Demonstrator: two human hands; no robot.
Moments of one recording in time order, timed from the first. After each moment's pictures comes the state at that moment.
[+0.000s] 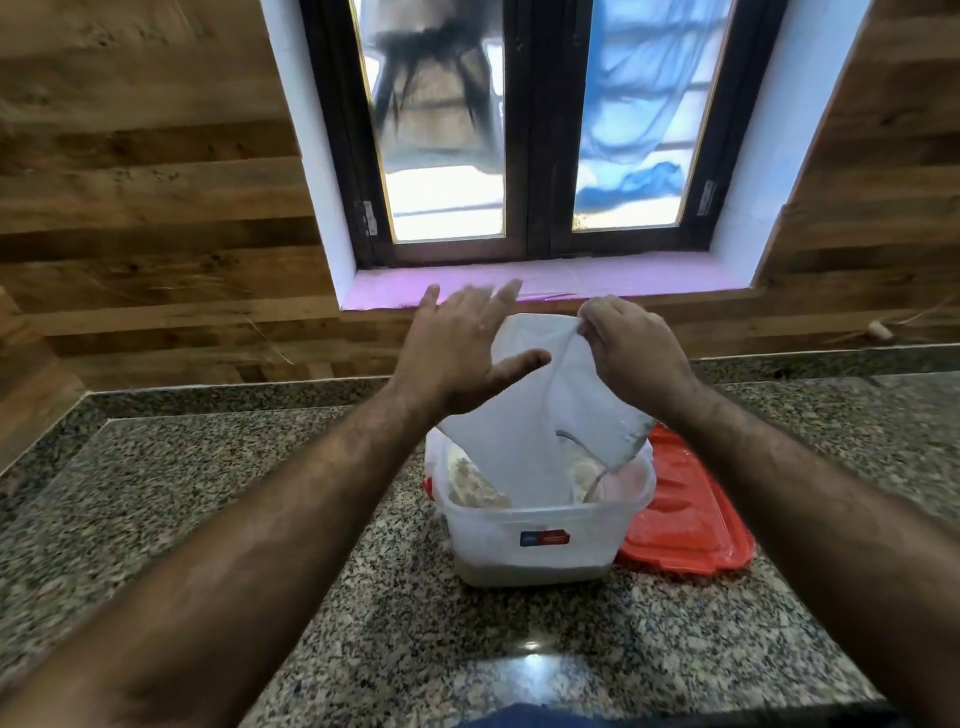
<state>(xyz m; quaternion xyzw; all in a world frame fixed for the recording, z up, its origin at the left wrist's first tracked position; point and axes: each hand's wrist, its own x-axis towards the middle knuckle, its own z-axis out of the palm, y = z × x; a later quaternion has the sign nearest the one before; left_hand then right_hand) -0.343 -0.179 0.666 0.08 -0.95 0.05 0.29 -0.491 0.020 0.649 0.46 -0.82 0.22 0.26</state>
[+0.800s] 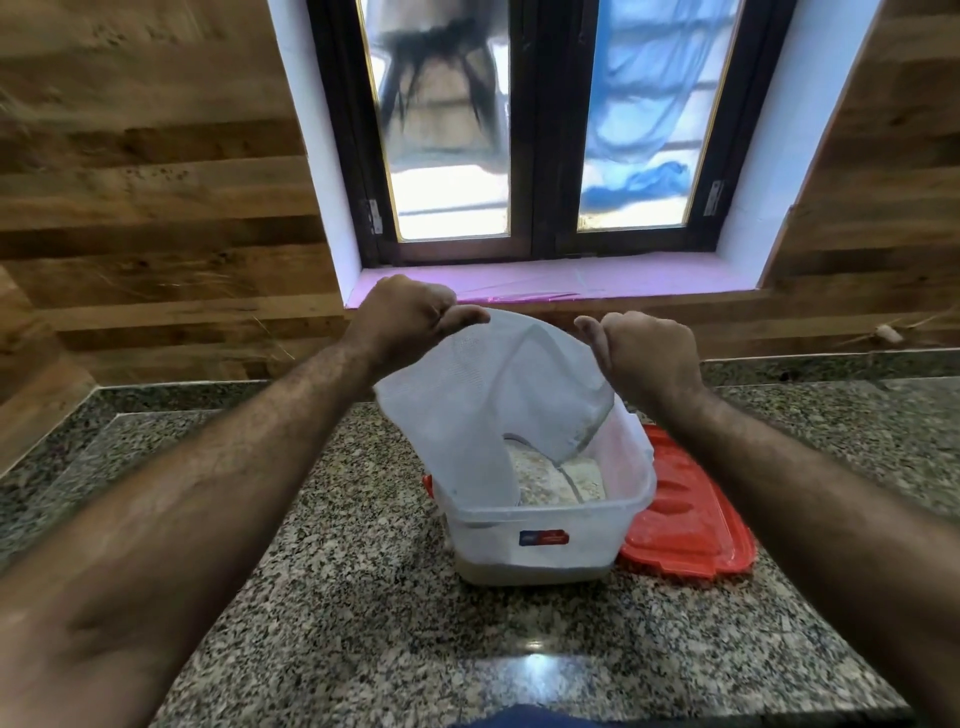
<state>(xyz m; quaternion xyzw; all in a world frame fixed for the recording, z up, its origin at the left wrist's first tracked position) -0.327 -0.240 0.696 0.02 -0.95 -0.04 0.31 -0.495 0.024 0.643 0.38 -0.85 0.13 0.35</state>
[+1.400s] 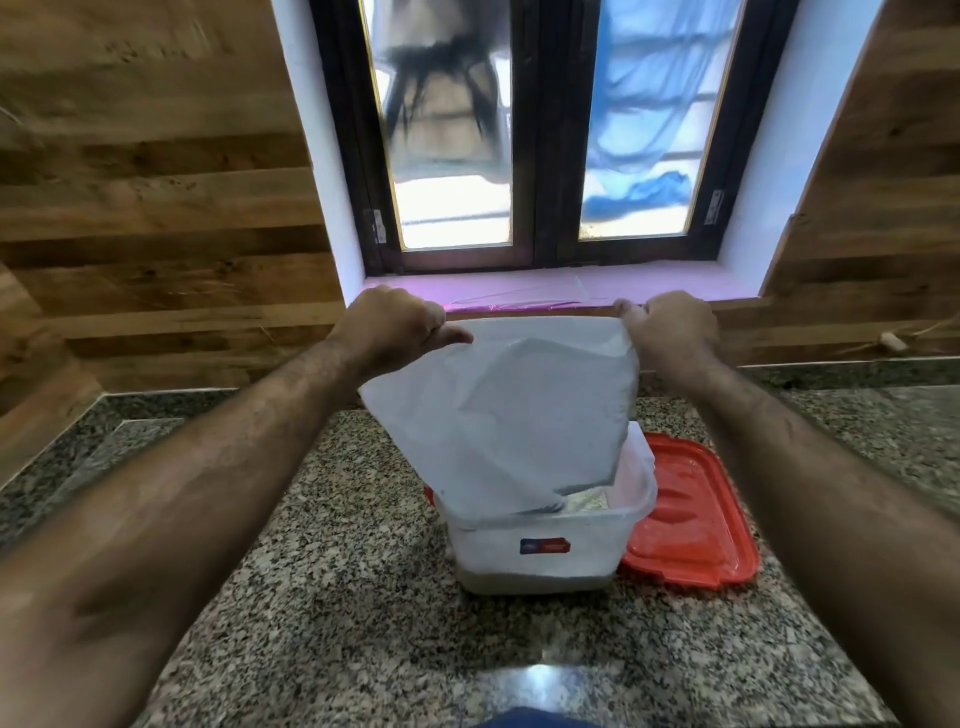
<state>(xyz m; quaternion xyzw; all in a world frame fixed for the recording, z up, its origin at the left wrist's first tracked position) -0.325 -0.263 0.698 -0.02 -0.95 0.15 0.27 -0.524 0.025 0.676 0.21 -0.92 0.29 0.15</state>
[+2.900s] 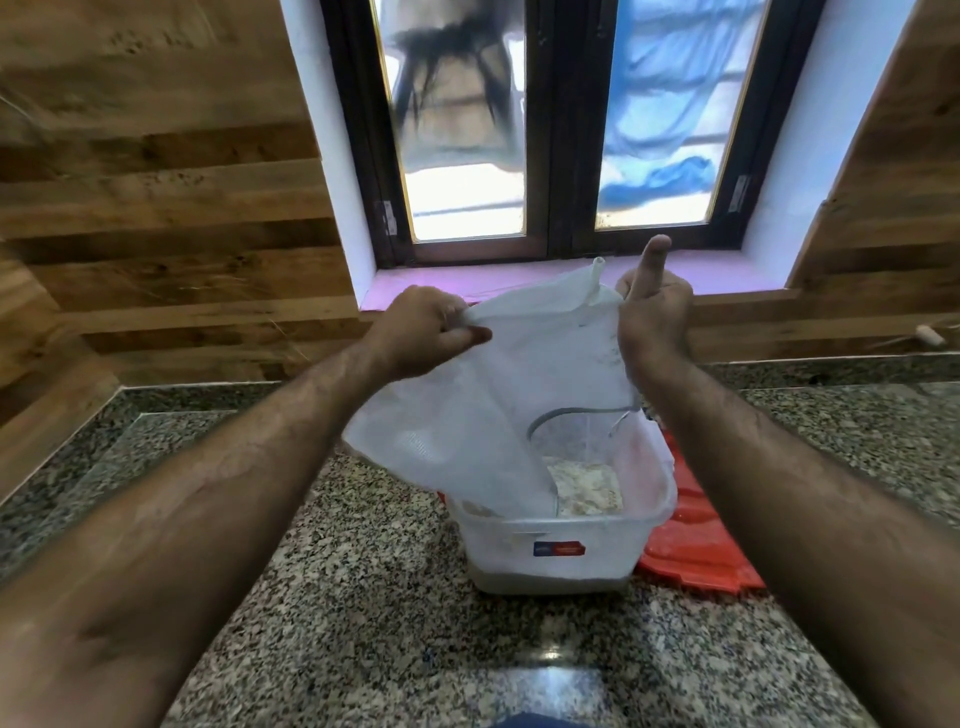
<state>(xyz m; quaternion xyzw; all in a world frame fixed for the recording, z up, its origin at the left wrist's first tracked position) -0.325 -0.233 0.700 0.08 -0.95 -0.20 0.20 -0.489 -0.025 0.679 0.17 -0.69 0.69 0.09</state>
